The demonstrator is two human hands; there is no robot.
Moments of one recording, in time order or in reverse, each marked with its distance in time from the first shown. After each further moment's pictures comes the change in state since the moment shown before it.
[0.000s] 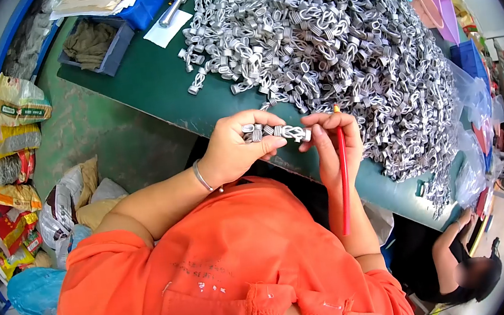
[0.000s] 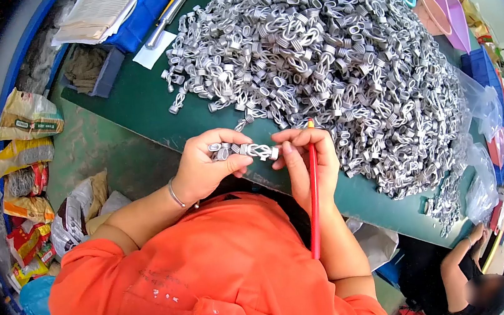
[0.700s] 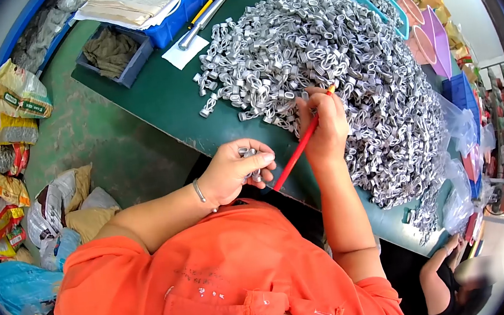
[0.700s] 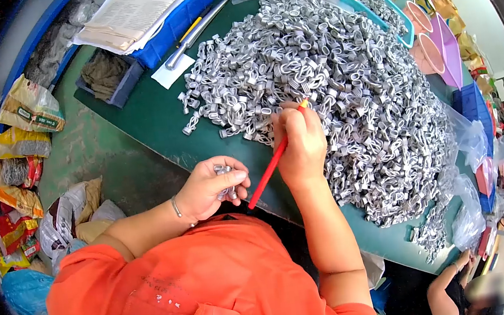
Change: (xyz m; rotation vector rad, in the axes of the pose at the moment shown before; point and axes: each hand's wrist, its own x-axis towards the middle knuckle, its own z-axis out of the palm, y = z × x) left_hand -0.006 -0.001 -0.009 -0.383 0.013 -0.237; right_hand 0.081 -0.002 0.020 -1.056 0.020 -0.846
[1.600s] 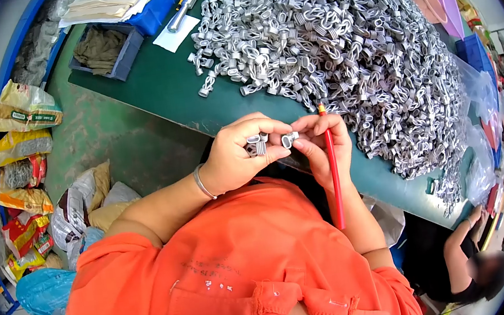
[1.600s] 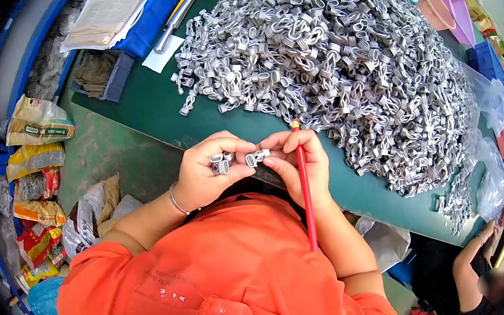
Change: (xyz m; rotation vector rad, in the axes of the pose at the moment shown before) left_hand -0.004 0.007 0.004 0.804 -0.139 0.713; right_hand -0.077 -0.038 -0.019 1.405 -0.061 0.773
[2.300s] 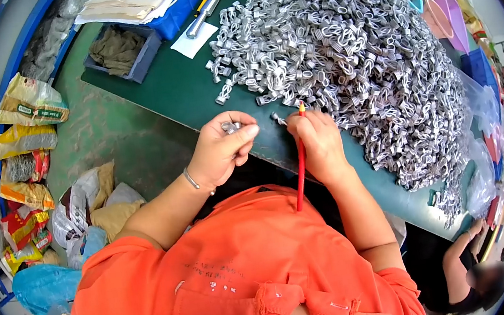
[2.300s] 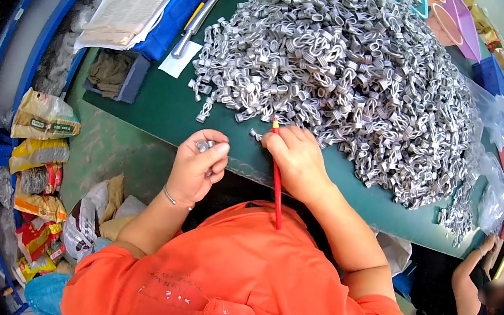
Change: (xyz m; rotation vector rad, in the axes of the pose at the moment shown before) left_hand -0.014 -0.013 -0.034 -0.747 0.292 -0.549; right_hand 0.041 -0.002 0.006 -1.505 -0.340 -0.484
